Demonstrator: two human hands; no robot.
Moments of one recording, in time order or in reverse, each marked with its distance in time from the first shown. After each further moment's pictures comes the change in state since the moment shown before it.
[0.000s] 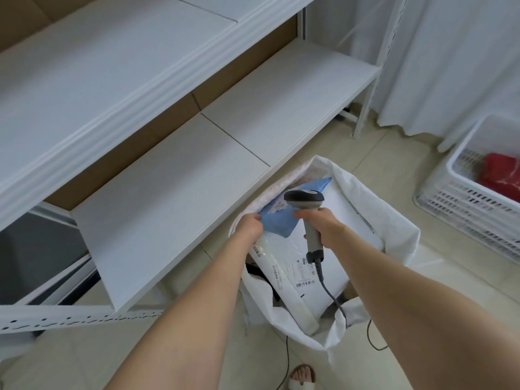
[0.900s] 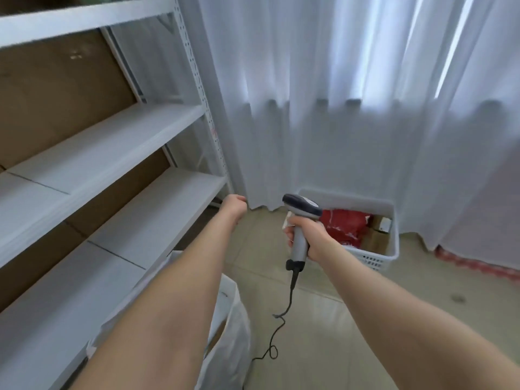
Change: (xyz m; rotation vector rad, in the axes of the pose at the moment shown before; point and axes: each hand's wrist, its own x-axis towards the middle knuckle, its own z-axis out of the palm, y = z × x) left_hand -0.312 0.348 0.240 0.050 0.010 0.534; right_hand -0.262 -0.041 -0.423 0.594 0.236 -0.253
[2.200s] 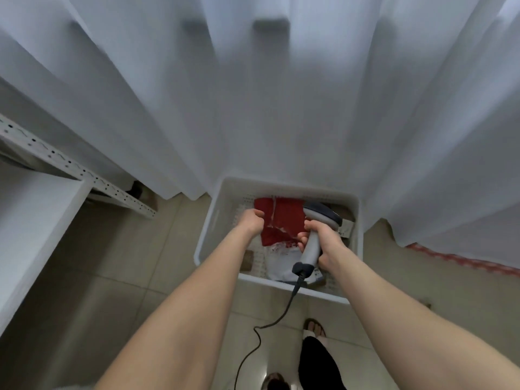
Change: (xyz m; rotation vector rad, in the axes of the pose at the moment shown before) left_hand 0.414 0.127 0.496 0.241 -0.453 -0.214; right_hand 0.500 -0.148 -0.316 0.246 0.375 0.346
